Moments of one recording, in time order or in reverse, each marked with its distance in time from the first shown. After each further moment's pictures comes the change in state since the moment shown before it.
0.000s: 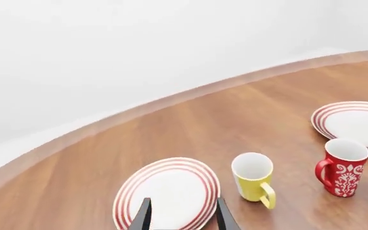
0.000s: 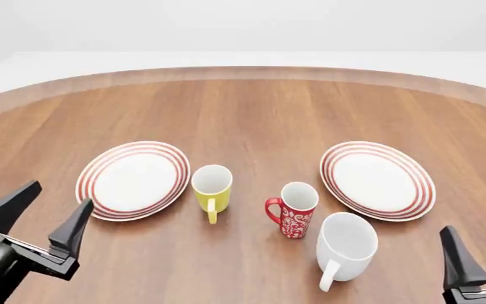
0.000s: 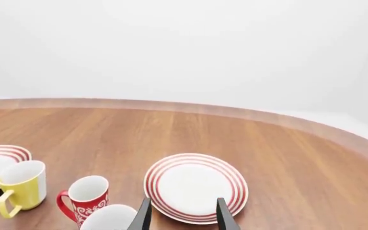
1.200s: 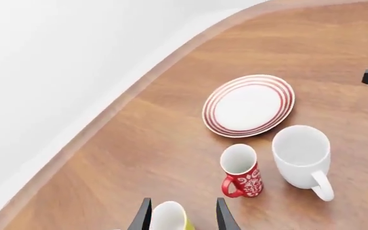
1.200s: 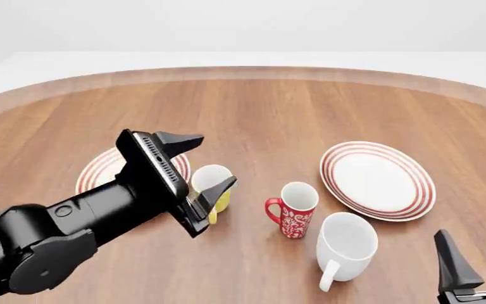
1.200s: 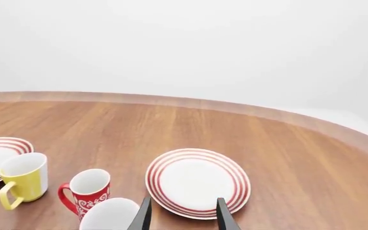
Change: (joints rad) left arm -0.500 0.706 -0.500 0.009 0.215; right arm 0.014 0.000 0.022 -0.003 -0.010
